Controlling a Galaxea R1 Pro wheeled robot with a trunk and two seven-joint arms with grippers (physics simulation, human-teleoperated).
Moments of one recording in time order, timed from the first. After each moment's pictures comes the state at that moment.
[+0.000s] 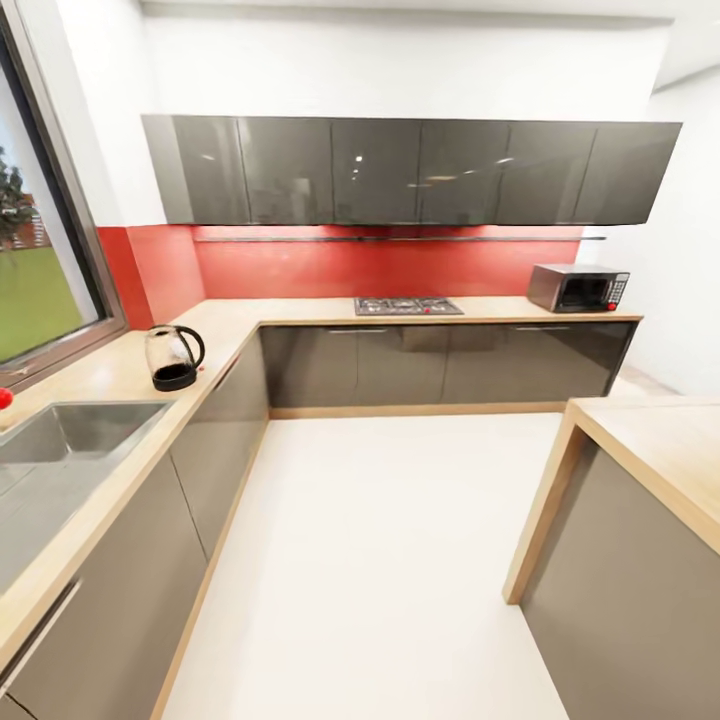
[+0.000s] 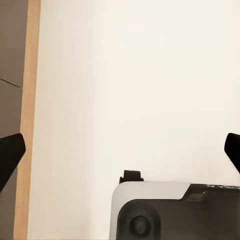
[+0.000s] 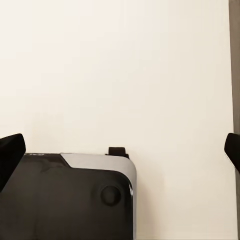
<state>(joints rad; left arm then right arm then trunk) -0.09 0.06 0.01 -0.35 0.07 -0.17 0.00 -0.01 -0.03 0.00 -0.45 0.01 -0.09 0.00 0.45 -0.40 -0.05</state>
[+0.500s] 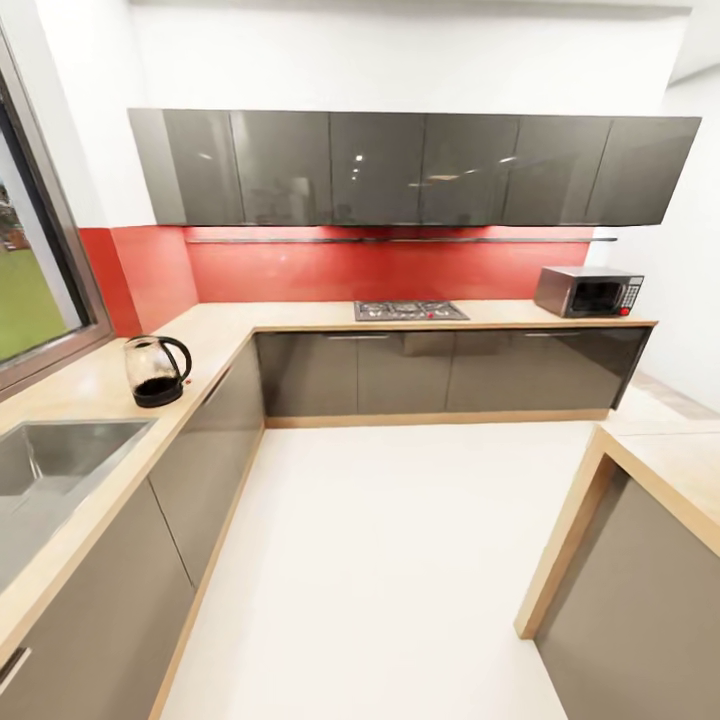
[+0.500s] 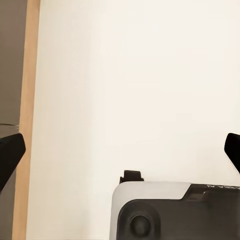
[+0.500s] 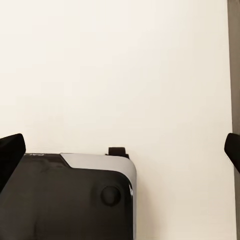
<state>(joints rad) -0.09 0.06 0.01 -0.35 0.07 -0.17 0.00 -0.01 -0.03 0.00 -0.45 0.01 -0.09 0.00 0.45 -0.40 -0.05</state>
